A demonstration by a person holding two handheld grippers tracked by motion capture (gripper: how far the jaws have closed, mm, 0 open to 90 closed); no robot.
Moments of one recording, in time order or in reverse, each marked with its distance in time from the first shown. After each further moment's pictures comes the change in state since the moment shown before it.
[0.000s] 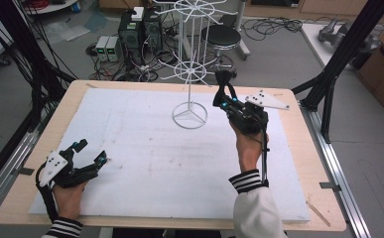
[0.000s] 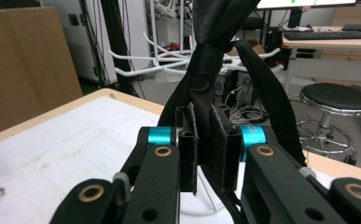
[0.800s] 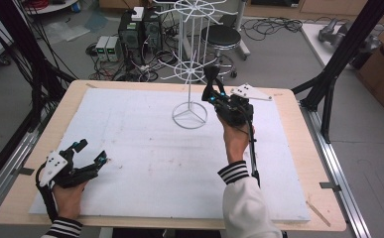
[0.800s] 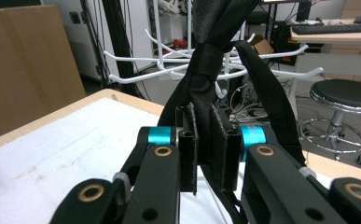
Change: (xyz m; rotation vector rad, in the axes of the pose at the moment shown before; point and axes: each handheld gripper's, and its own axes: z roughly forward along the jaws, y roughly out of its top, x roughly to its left) left arm 0.000 0.000 0.000 0.000 -0.001 0.000; right arm 0.006 0.000 0.040 0.016 0.012 0.018
